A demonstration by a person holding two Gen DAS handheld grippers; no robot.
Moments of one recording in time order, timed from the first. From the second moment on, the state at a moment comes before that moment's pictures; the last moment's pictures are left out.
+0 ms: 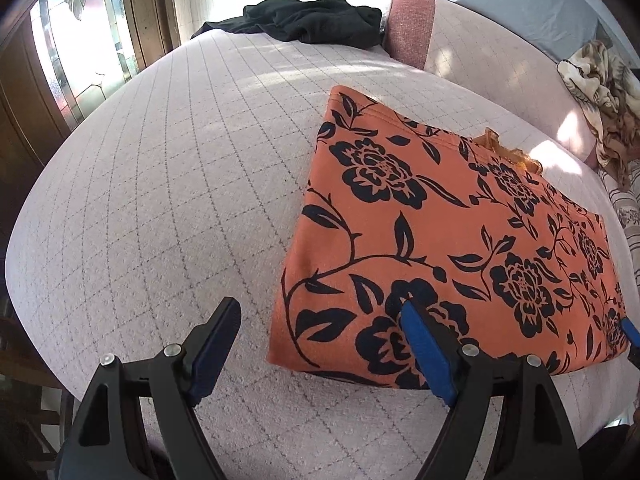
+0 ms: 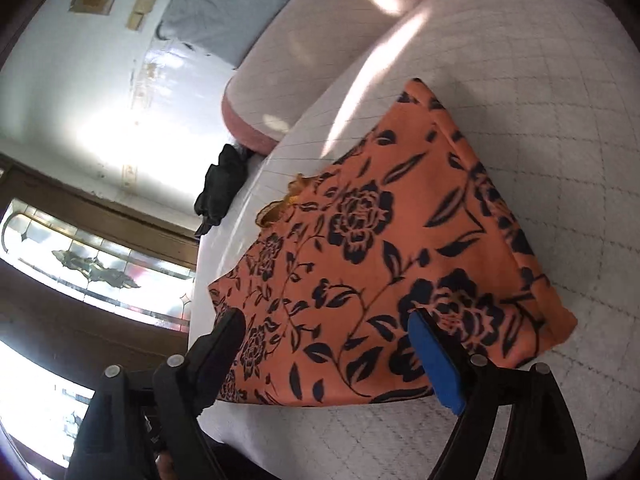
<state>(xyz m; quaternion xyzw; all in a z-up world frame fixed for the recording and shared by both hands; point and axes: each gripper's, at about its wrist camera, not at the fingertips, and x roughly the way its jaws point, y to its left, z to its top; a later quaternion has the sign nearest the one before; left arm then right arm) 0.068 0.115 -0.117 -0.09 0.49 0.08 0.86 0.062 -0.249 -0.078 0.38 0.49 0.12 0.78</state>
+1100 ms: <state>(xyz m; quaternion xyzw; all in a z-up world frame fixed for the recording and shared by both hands) 0.087 -0.002 -0.101 0.01 0.45 0.00 0.89 0.033 -0.295 -0.135 0.51 0.46 -0.06 0.72</state>
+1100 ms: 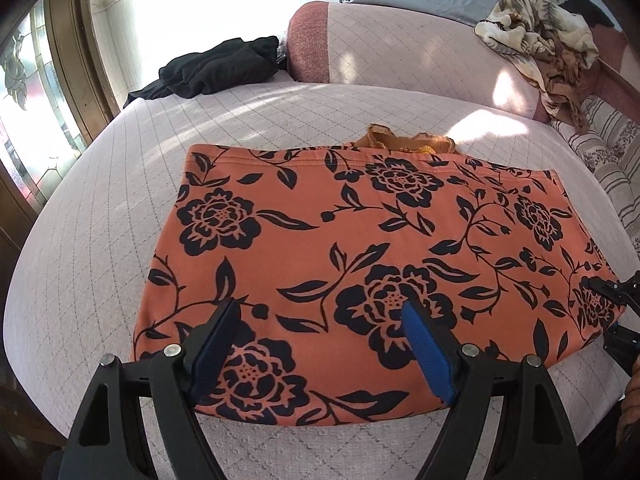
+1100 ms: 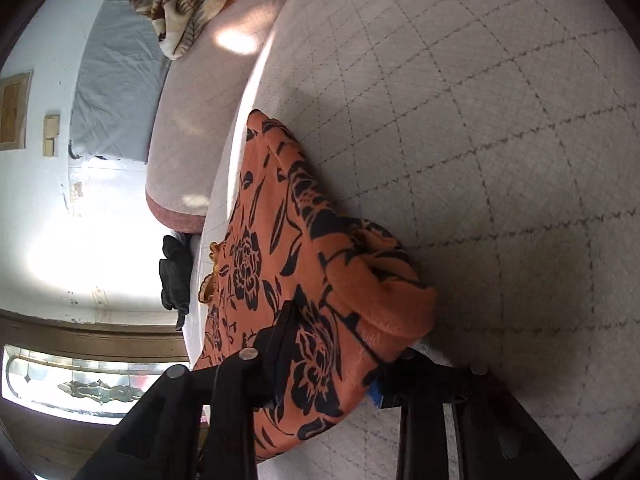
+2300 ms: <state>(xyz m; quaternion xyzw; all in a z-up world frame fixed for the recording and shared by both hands) 0.117 -0.030 -0.131 0.01 0.50 -0.01 0.87 0.049 -0.277 -0.110 0.44 0.46 -0.04 0.77</state>
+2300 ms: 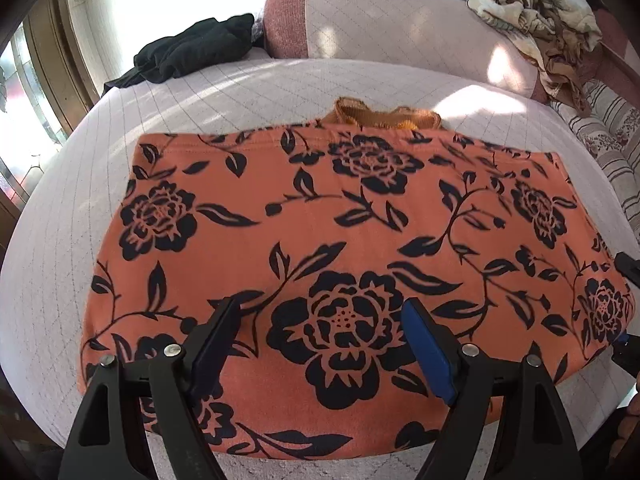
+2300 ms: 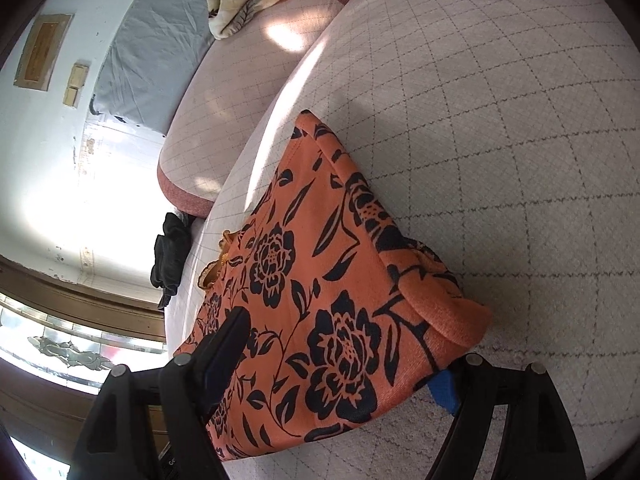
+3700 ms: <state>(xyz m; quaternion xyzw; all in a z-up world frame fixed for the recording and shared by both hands) 0.117 -0.027 -0.131 0.01 0.49 0.01 0.87 0.058 -0.277 -0.110 0.40 0.48 -0.06 0.78</state>
